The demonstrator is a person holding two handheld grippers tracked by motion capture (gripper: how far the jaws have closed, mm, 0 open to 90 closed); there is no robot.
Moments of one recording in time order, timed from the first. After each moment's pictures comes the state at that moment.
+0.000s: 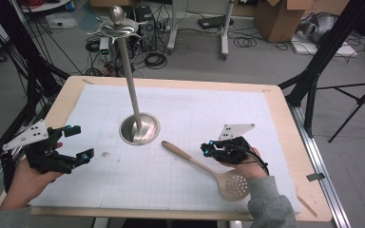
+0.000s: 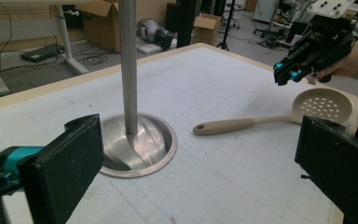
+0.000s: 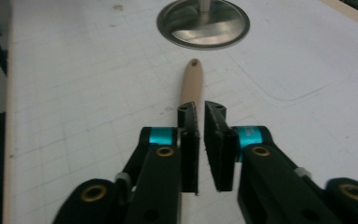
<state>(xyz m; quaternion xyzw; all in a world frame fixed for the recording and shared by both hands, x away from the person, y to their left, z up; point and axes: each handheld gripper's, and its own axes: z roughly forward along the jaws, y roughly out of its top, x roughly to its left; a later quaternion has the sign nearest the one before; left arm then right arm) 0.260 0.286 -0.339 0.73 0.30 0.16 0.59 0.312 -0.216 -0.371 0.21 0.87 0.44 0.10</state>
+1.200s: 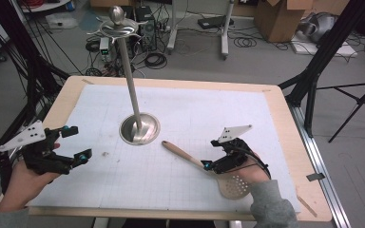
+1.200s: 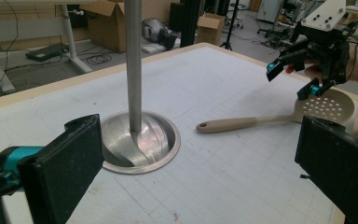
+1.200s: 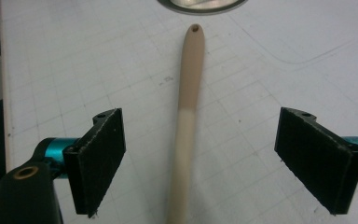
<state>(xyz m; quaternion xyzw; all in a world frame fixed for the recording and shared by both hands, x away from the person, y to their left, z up) 0.257 0.290 -0.338 0.73 0.30 0.17 0.59 0.316 -0.219 -0.385 0.24 0.88 0.40 0.07</state>
